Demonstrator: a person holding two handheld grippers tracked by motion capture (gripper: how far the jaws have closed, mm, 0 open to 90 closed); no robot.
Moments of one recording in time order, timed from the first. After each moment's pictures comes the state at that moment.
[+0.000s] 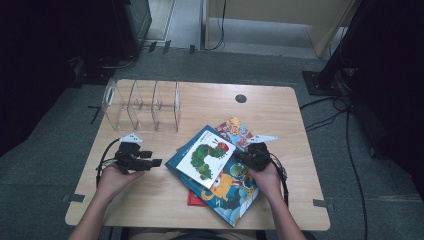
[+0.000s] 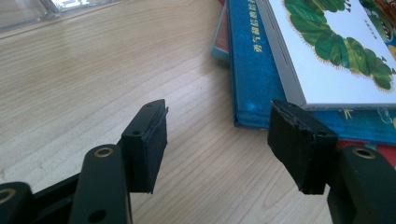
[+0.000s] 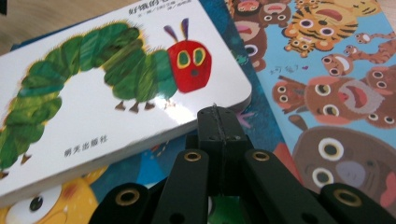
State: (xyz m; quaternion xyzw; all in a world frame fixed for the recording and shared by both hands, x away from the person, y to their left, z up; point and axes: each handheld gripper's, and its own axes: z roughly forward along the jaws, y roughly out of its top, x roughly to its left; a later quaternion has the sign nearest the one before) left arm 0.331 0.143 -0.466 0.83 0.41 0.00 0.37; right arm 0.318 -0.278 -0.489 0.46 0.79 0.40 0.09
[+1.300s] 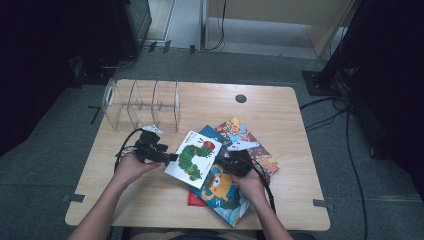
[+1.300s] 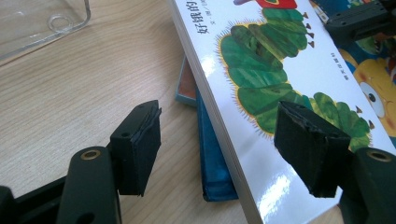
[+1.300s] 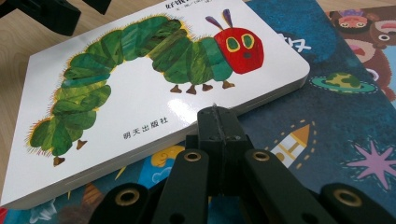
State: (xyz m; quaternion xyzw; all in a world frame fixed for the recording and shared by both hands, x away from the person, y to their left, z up) left arm 0.362 0.091 -0.465 0.86 0.38 -0.03 0.34; right arm 0.306 -0.223 -0.495 0.42 0.80 0.43 0.08
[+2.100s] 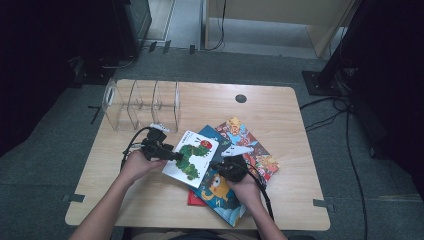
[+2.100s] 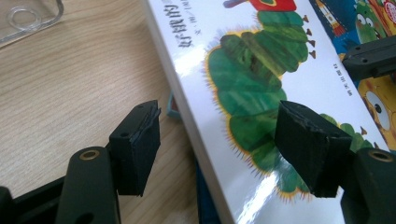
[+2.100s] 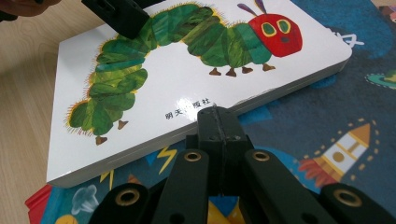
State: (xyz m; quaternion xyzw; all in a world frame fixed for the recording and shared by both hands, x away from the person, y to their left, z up) left arm 0.377 0.076 -0.476 0.86 0.38 -0.06 0.33; right arm 0.292 -0.206 -0.496 0.40 0.81 0.43 0.07
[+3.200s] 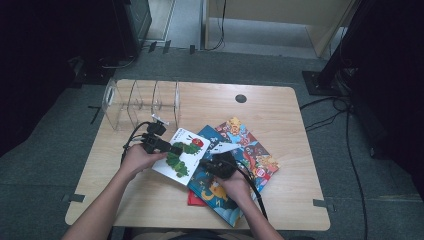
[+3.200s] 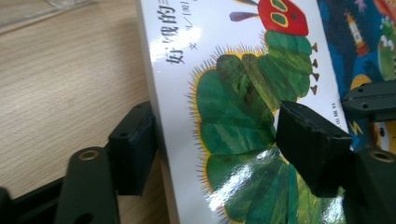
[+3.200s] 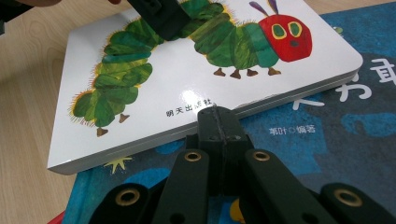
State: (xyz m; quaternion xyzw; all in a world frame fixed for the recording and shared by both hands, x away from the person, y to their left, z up) left arm 0.398 0.083 -0.469 0.83 0.45 -0.10 0.30; right arm 0.303 -0.177 -0.495 0.38 0.82 0.43 0.06
